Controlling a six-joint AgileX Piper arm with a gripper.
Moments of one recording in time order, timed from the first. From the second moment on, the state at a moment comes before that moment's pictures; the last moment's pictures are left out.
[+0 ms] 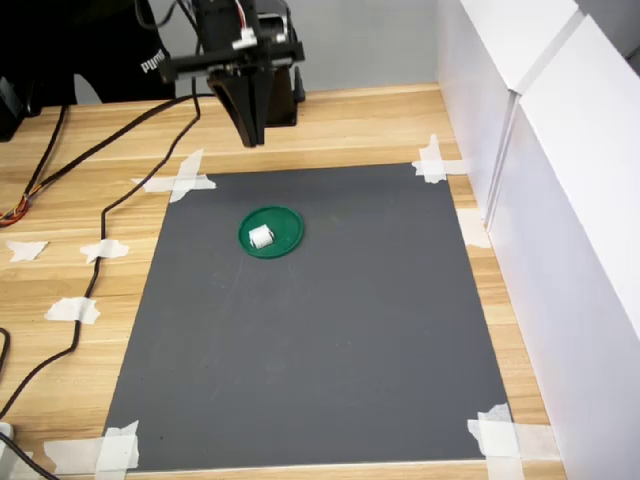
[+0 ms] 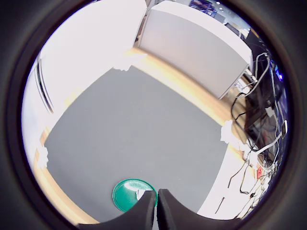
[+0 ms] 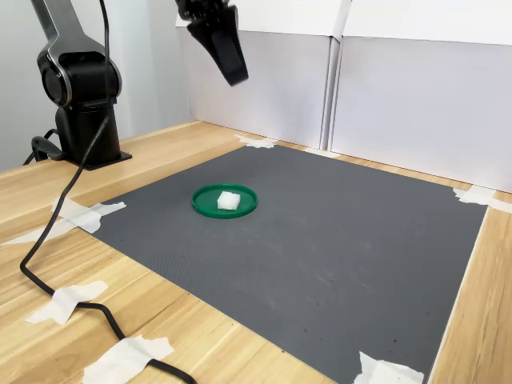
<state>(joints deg) 3.0 57.9 -50.3 5.3 42.5 -35.8</state>
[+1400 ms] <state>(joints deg) 3.0 -0.4 -6.6 -0.9 22.0 -0.4</state>
